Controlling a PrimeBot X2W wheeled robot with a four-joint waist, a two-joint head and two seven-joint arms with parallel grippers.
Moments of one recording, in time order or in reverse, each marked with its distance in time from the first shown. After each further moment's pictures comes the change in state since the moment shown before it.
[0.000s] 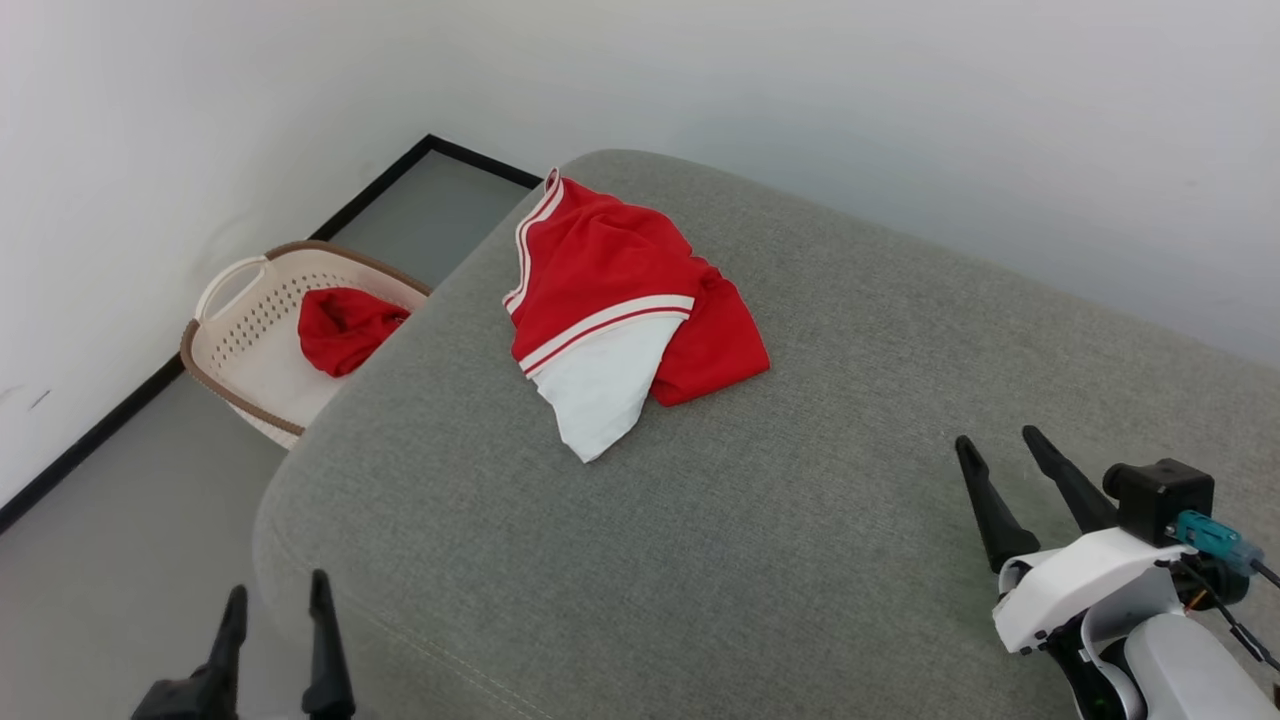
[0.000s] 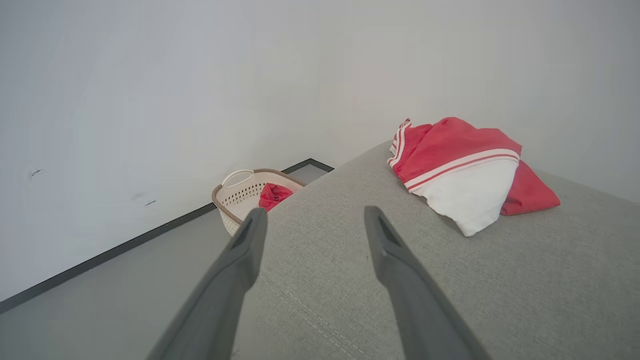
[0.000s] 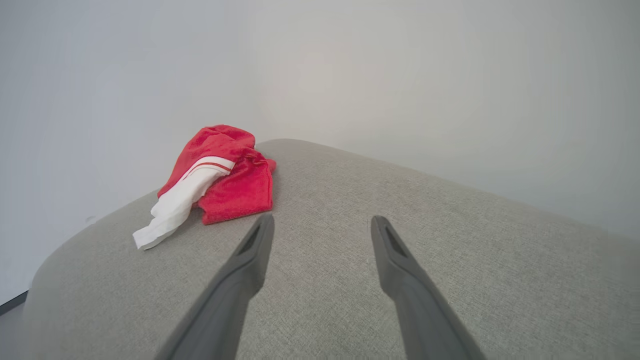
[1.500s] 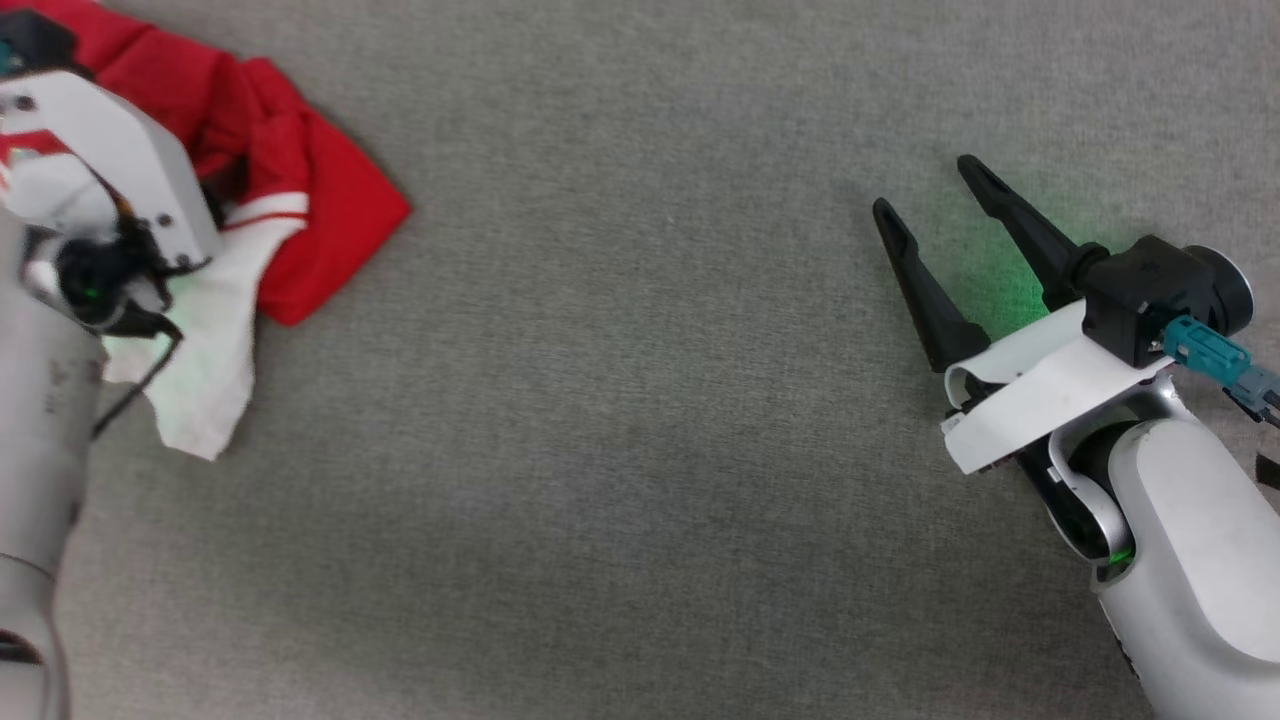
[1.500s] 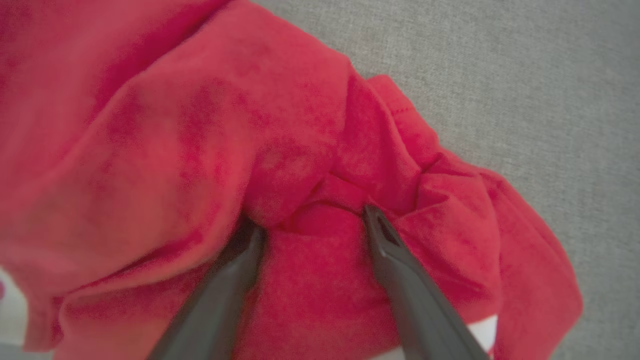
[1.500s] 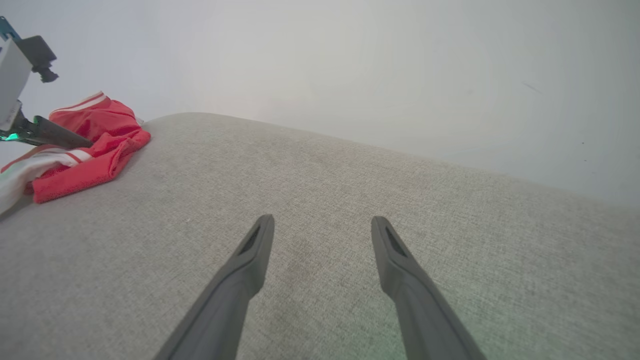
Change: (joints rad) left arm -1.235 0.416 -0.579 0.879 -0.657 -0.111 0.745; right arm -0.250 -0.021 0.088 -0.330 -0.133 0.000 0.110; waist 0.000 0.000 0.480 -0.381
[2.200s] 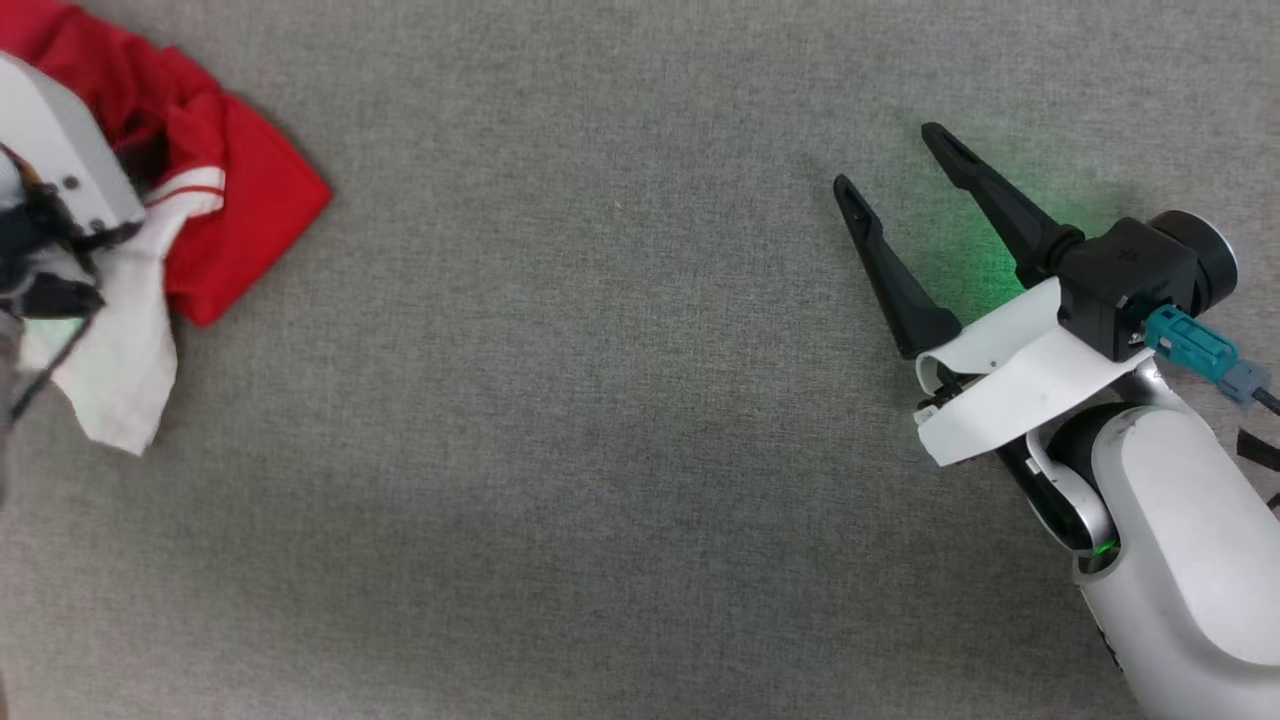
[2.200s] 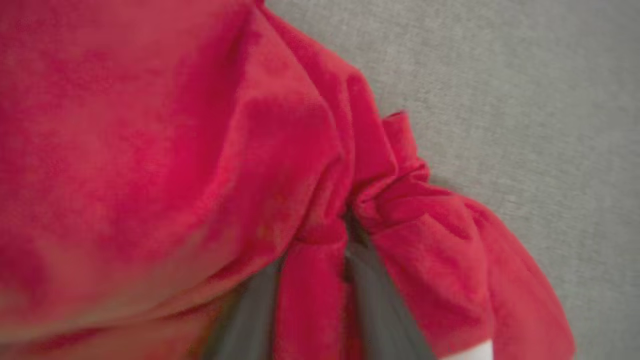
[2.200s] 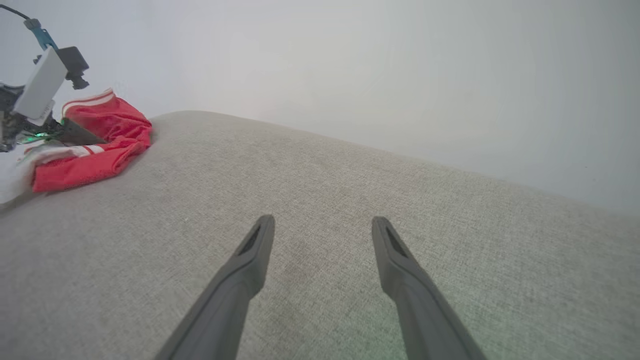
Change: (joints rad) left arm -0.040 0.081 -0.073 0.001 -0.197 0.007 0.115; right arm -0.029 0.016 0.028 -0.086 -0.031 0.000 0.041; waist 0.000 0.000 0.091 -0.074
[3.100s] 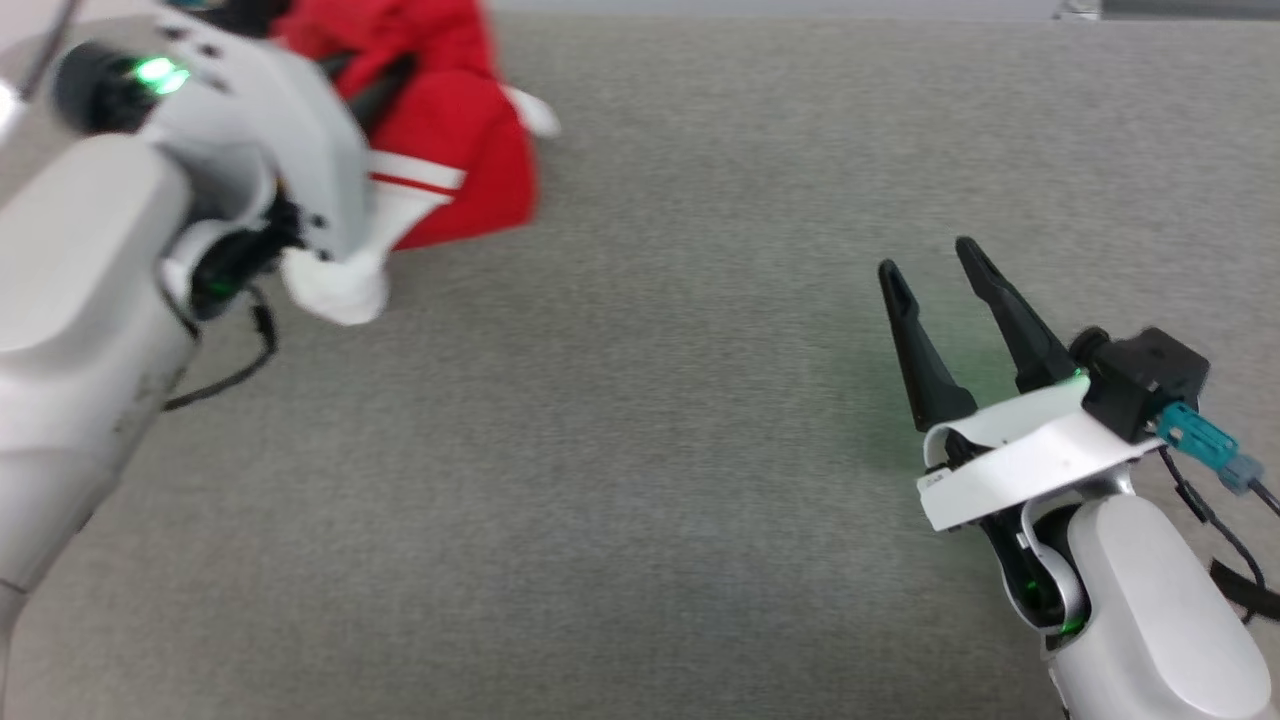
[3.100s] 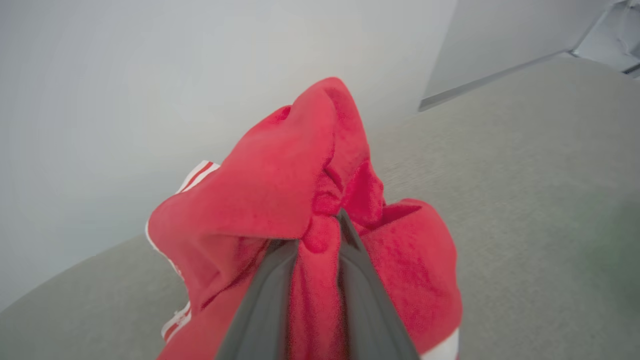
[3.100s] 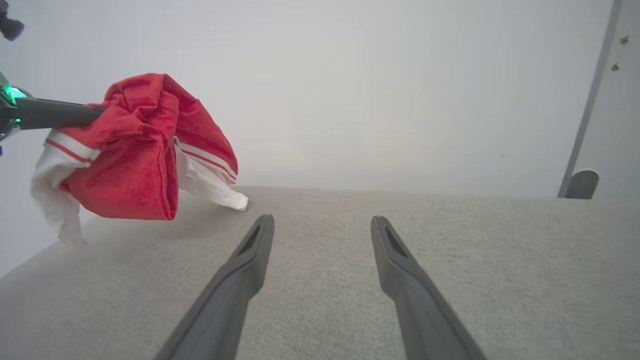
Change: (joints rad) left arm -0.051 0.061 -0.476 -0.423 -0.005 -0.005 -0.406; right arm 0.146 0.104 -0.108 0.162 0.082 0.000 -0.163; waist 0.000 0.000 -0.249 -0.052
